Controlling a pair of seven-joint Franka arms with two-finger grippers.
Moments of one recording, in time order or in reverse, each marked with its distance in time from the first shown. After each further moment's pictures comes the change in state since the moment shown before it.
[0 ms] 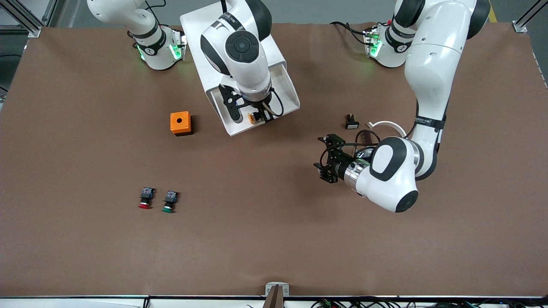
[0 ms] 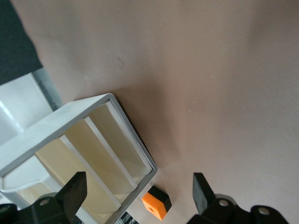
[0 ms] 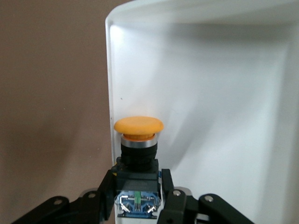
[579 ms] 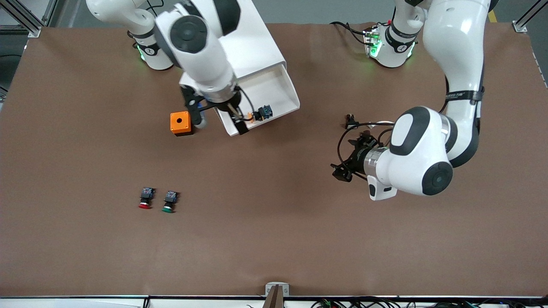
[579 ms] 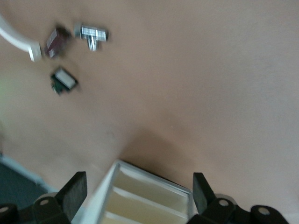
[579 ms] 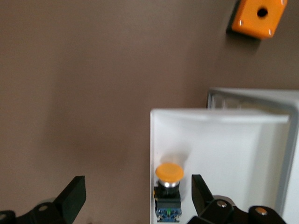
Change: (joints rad) left arm -0.003 -0.180 0.005 0.018 0.321 -0.001 0.609; right arm -0.119 -0.119 -0.079 0.062 -0.006 -0.133 -0.229
